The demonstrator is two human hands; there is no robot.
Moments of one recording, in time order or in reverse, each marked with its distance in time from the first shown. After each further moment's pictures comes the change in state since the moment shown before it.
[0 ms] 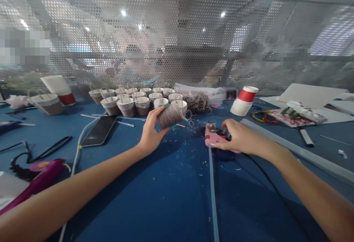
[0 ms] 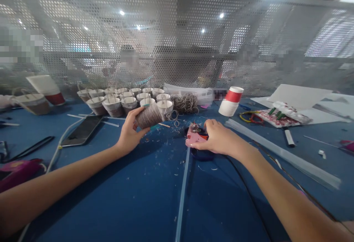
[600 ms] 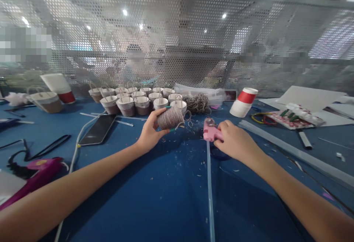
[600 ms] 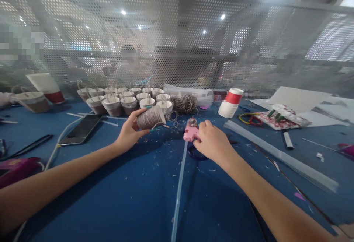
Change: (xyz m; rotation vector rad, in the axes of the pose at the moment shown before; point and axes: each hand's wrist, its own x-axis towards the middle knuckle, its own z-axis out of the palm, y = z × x) left_hand 0.001 -0.008 0.003 -0.367 -0.072 -0.223; right_hand -0.003 -0.024 0.012 -0.207 0.112 0.034
